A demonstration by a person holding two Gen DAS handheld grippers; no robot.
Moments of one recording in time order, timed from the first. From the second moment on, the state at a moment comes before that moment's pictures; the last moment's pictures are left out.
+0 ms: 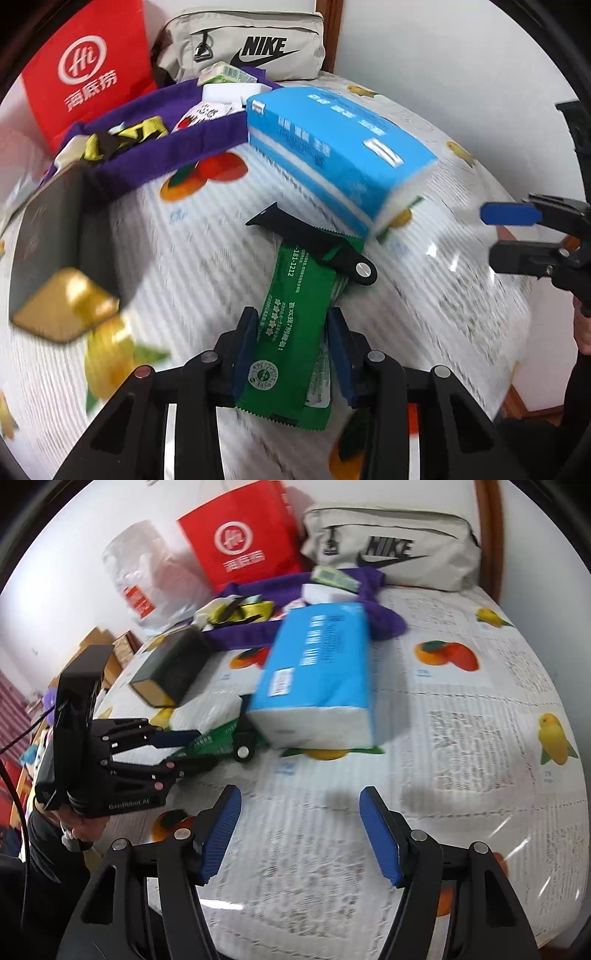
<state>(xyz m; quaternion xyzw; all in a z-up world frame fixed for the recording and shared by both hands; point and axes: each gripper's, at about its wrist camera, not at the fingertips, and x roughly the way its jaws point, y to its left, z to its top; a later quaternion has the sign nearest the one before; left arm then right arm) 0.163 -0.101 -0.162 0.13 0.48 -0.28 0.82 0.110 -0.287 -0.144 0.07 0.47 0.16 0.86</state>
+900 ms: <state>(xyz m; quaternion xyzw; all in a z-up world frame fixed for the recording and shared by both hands) 0.110 -0.043 -0.163 0.05 0.49 -0.29 0.82 0.133 -0.175 -0.185 0.00 0.48 0.27 0.84</state>
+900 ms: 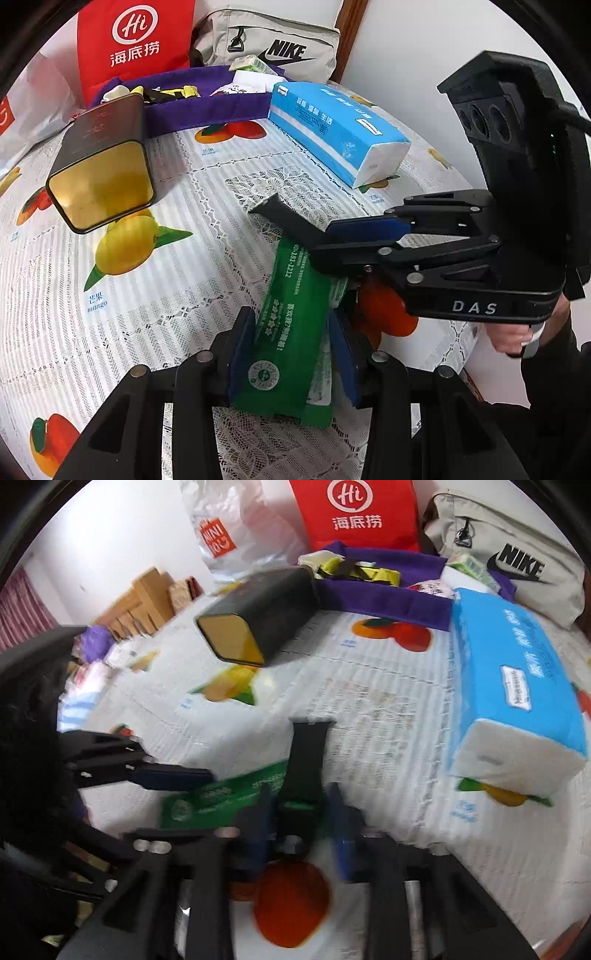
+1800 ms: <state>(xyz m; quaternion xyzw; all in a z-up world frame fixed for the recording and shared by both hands) 0.107 -0.032 -0.162 0.08 0.48 -0.26 0.83 0.128 -0.211 -0.177 -0.03 0.45 0.20 0.87</state>
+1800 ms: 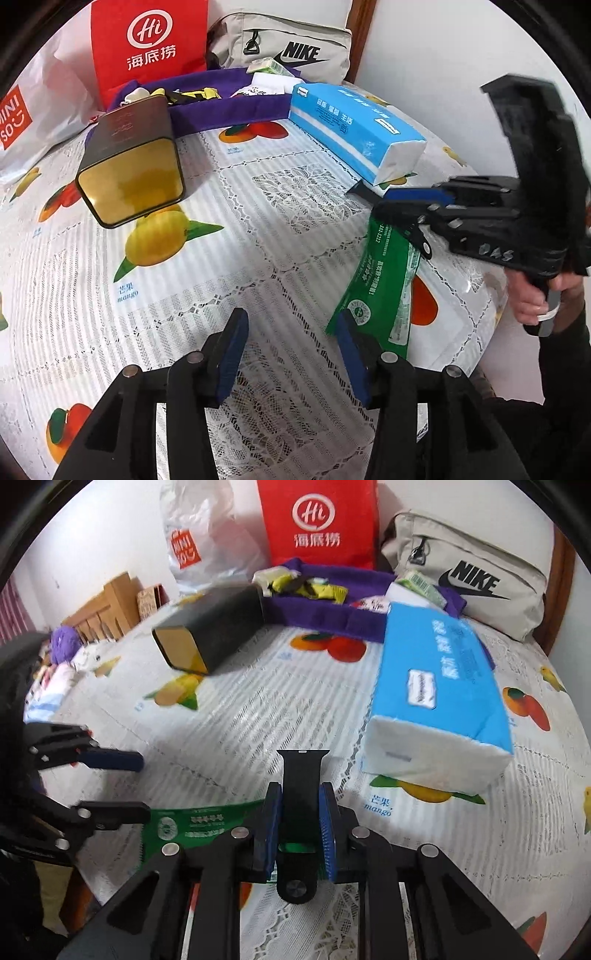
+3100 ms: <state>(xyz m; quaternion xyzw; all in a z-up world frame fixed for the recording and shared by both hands) 0.116 -0.104 -0.161 0.14 0.48 -0.27 0.82 0.089 -0.302 -0.158 0.01 0.45 0.12 0.89</state>
